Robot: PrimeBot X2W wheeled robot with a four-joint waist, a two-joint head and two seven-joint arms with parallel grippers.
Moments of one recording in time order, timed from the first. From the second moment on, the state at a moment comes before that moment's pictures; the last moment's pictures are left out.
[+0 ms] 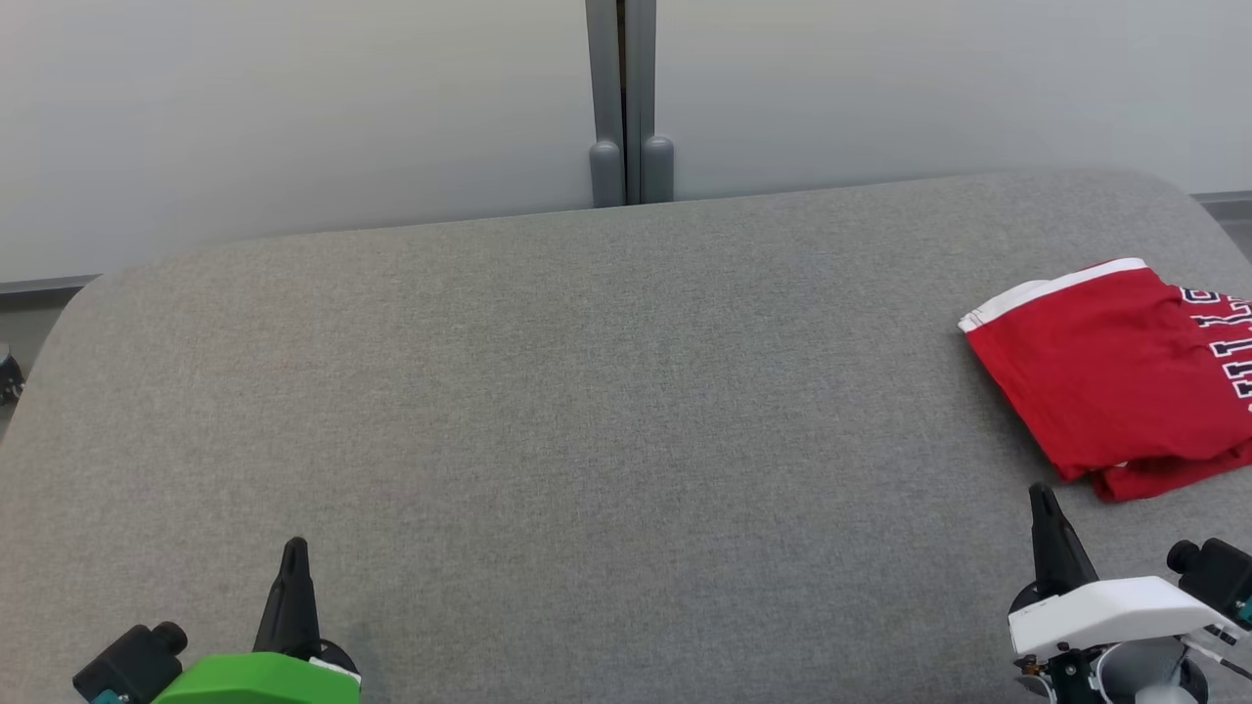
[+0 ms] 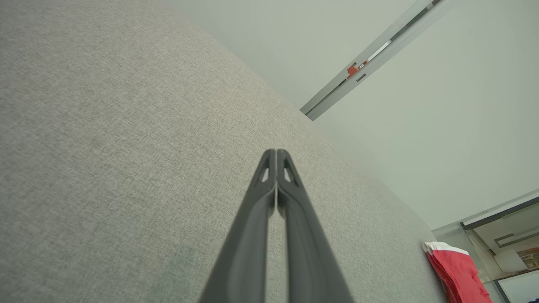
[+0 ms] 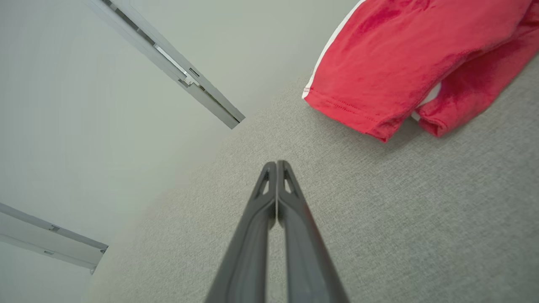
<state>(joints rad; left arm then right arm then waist) 0.05 0.05 0.02 0.22 -0.82 -0.09 -0.09 0.01 -0.04 -0.11 0.26 0.70 0.13 -0.09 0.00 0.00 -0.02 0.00</state>
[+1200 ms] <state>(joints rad) -0.03 0.05 0.07 0.23 -1.24 -0.11 0.02 -0.05 -0.05 -0.11 0.25 1.18 0.13 0.02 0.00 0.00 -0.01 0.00</state>
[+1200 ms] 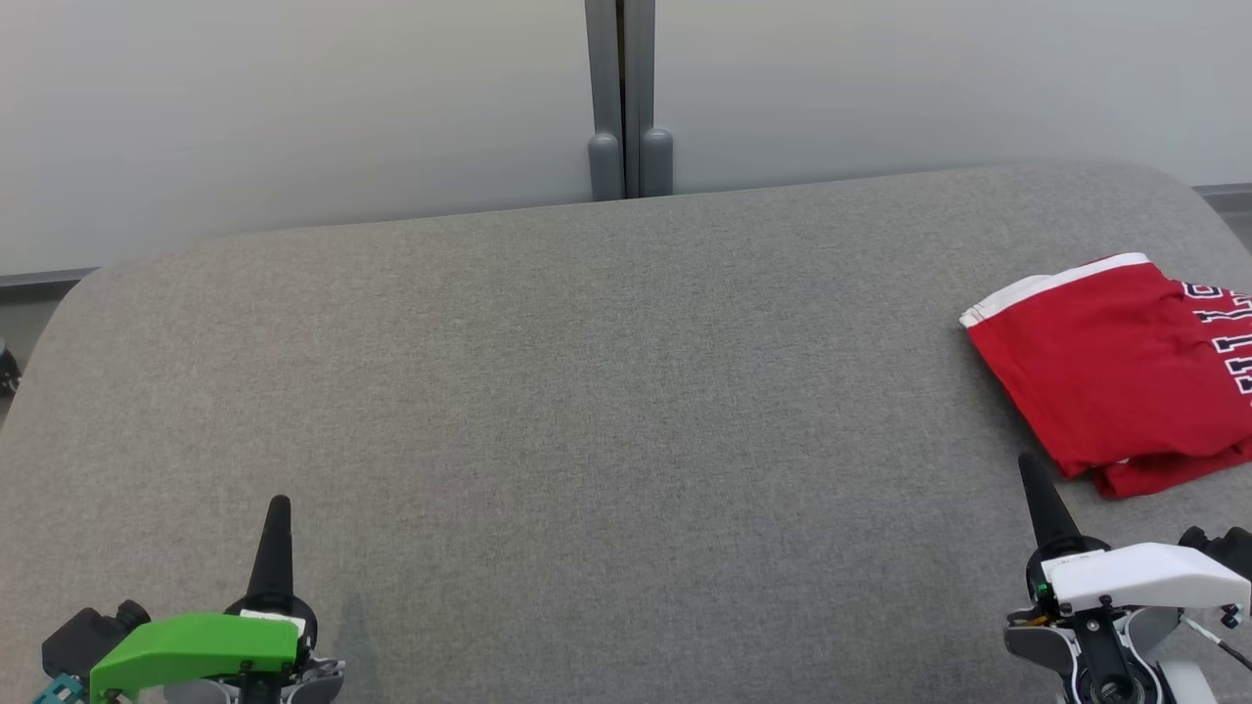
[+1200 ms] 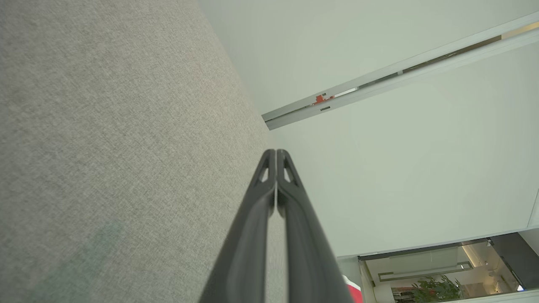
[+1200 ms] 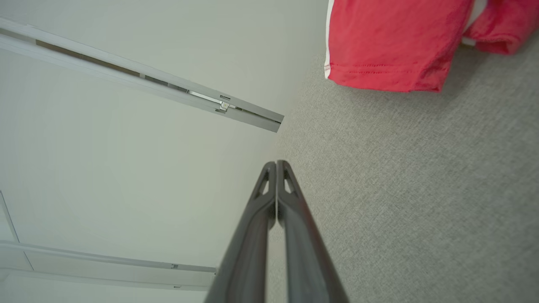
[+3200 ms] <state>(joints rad) -0.10 0.05 0.11 0.25 -1.61 -0.13 0.11 -0.11 -0.05 -0.11 0.25 1.61 0.13 0.11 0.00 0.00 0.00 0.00</state>
